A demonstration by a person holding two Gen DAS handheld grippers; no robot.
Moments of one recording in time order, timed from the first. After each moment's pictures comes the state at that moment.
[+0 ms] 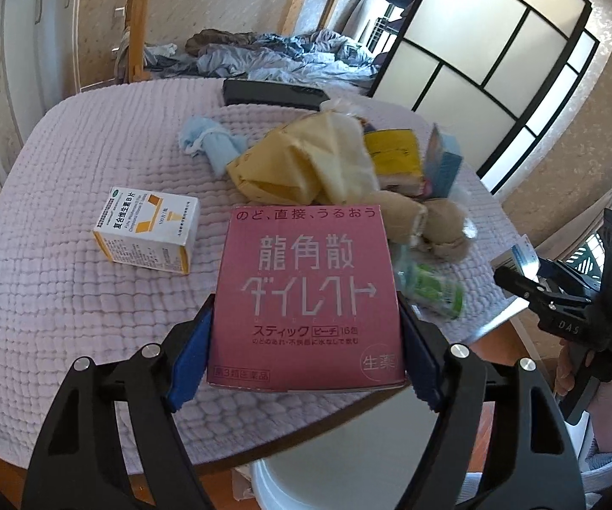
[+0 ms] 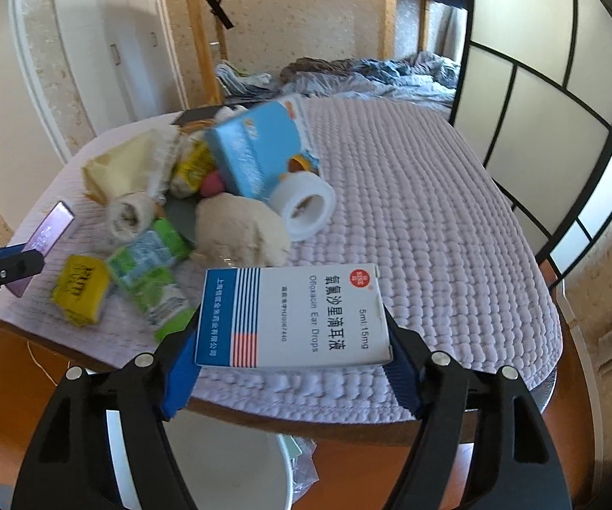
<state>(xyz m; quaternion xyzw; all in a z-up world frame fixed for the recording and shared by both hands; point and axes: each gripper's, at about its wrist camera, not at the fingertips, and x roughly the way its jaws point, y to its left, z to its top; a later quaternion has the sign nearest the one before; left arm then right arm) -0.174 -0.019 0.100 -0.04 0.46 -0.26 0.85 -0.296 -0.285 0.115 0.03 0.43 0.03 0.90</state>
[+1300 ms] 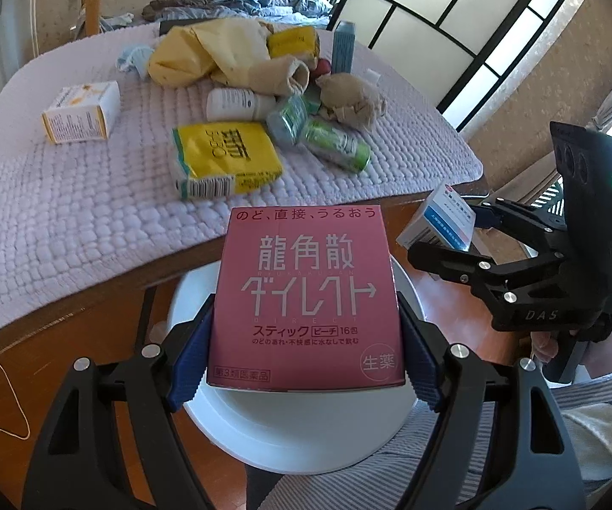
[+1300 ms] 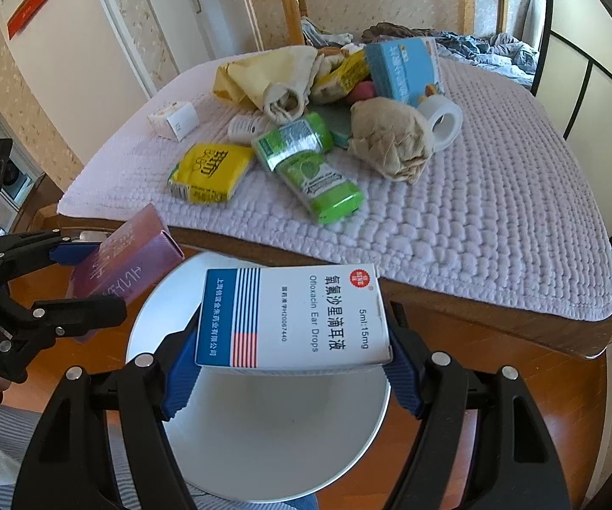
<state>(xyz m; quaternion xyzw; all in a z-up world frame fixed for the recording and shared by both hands) -0.271 -0.041 0.080 0.00 0.52 -0.31 0.80 -0.353 -0.227 0.098 0.01 0.50 0.15 0.85</state>
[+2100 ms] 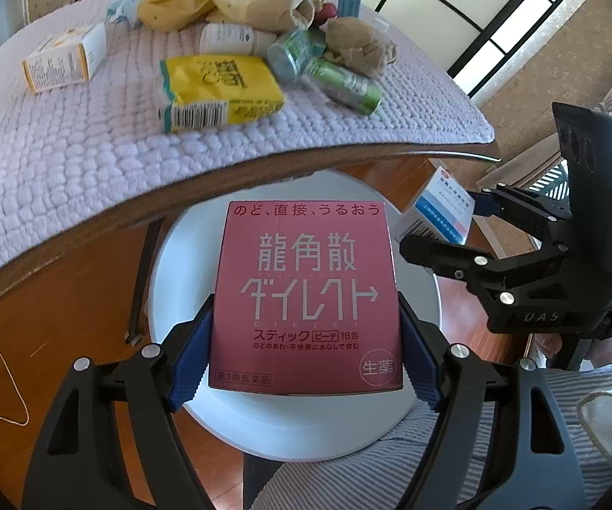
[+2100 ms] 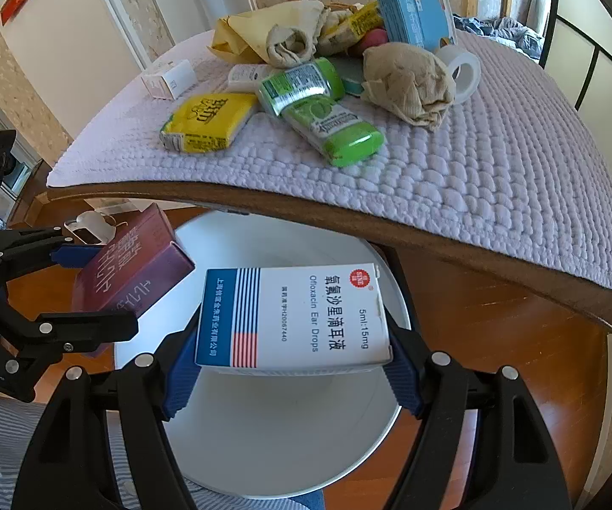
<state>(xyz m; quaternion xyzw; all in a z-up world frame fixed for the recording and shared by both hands) -0.279 -0.046 0.042 0.01 0.56 -0.31 0.77 -0.348 -0.208 0.064 0.01 0.53 0.14 0.84</state>
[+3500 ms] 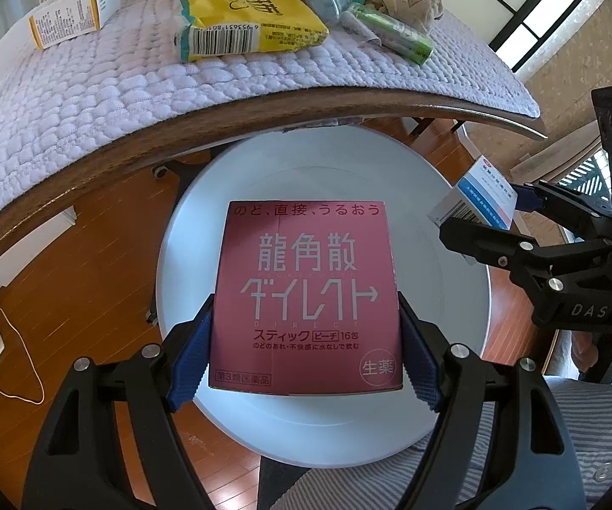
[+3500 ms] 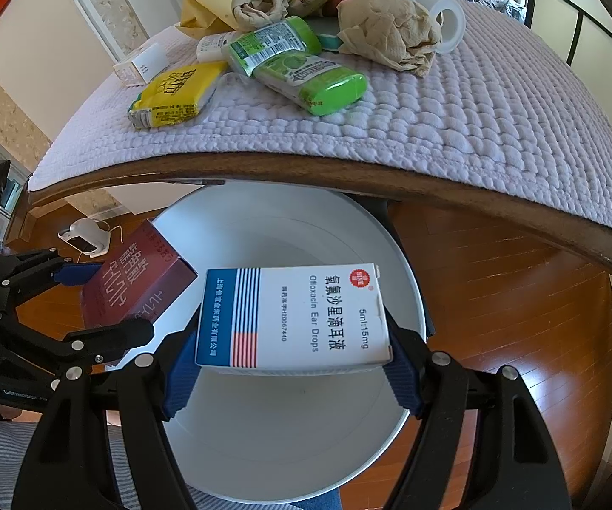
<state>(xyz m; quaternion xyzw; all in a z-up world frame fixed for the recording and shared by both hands) -0.279 -0.068 -0.008 0.04 0.58 -0.26 0.77 -0.346 -0.206 0.035 0.05 0.55 0.12 0.82</state>
